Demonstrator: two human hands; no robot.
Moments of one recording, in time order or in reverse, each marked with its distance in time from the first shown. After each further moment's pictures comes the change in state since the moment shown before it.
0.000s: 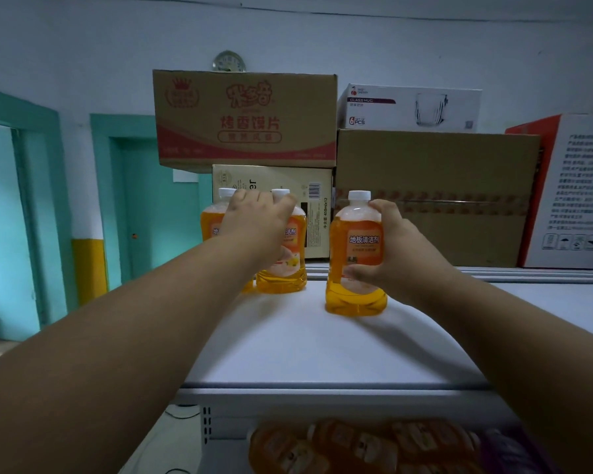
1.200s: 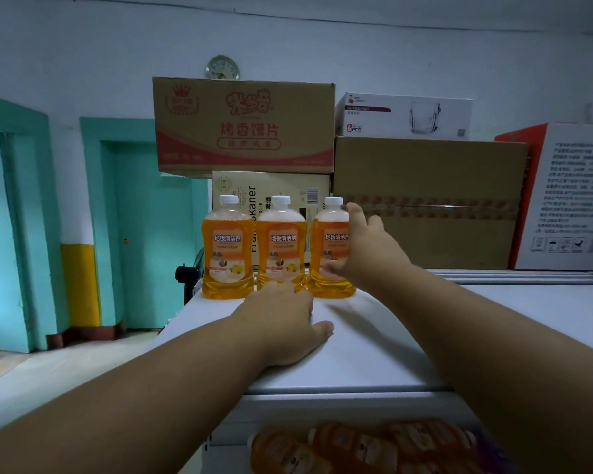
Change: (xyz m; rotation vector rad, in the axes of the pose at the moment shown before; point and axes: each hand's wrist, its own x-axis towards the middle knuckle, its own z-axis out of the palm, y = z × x) left_hand -0.088 0.045 -0.020 -0.426 -0.534 0.069; right_hand 0.036 -0.015 0.036 -0.268 0.016 0.100
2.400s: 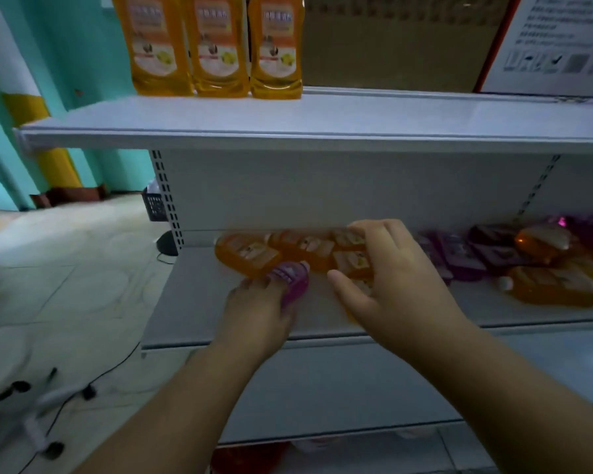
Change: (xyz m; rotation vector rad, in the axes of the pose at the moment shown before) left_hand -0.148 0.100 0.243 -0.153 0.080 -0.137; right_hand -0.325 0.079 -0.020 0.120 -0.111 -0.098
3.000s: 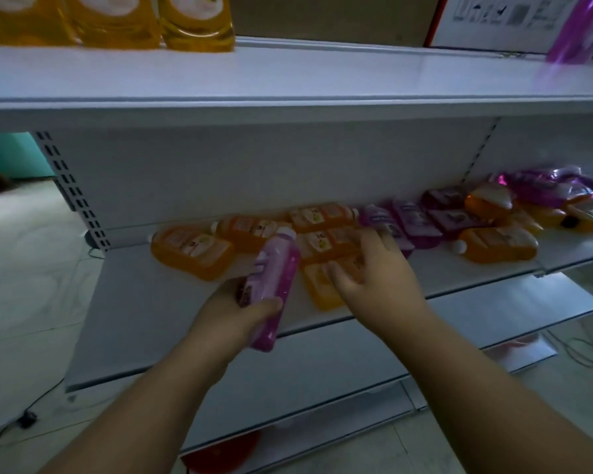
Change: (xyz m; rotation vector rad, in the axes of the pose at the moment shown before) left_hand 0.017 0.008 -0.002 -1.147 -0.359 -0.360; right_hand 0.005 0.073 0.056 -0.013 0.007 0.405
